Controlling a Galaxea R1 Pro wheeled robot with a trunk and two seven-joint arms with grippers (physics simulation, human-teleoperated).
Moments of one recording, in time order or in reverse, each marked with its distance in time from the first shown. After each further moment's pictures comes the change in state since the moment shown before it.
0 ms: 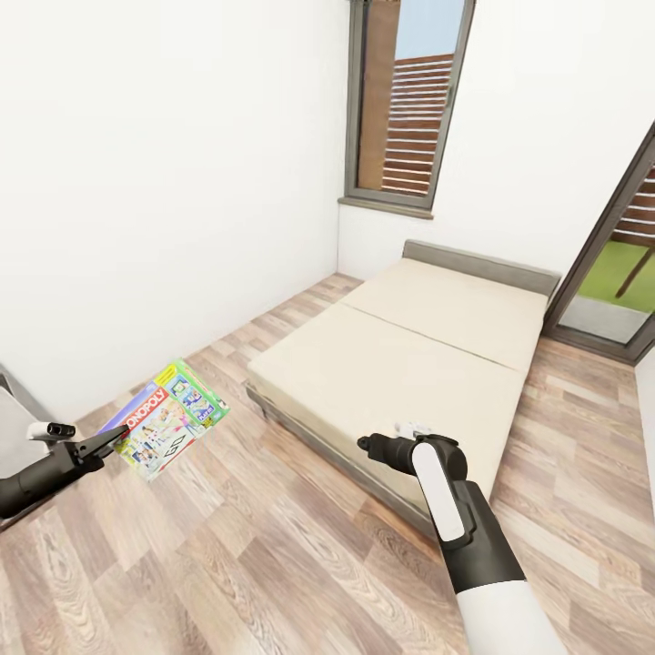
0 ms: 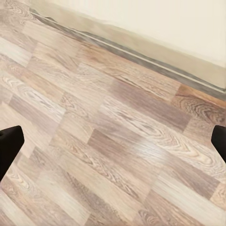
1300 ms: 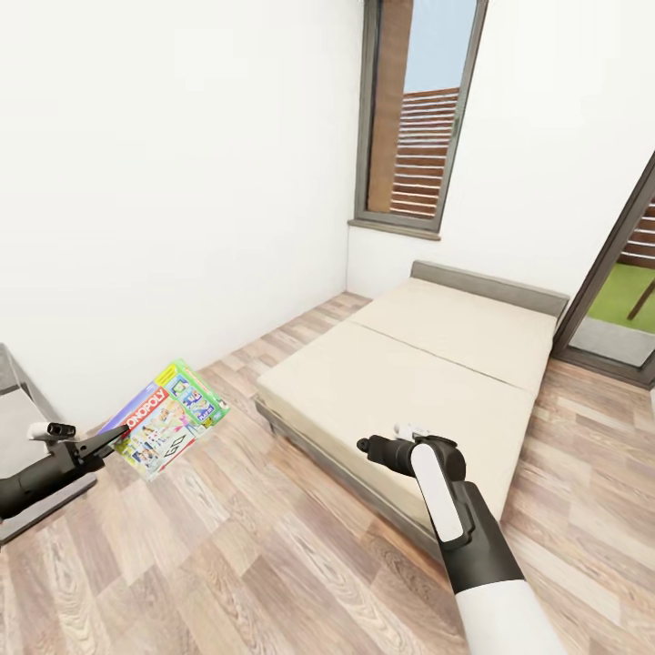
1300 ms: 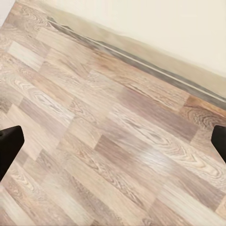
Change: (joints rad) left arm 0.000 -0.001 0.000 -0.001 0.000 -0.001 0.000; right arm 0.000 0.002 0.000 0.014 0.000 -0.001 0.000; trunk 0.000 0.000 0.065
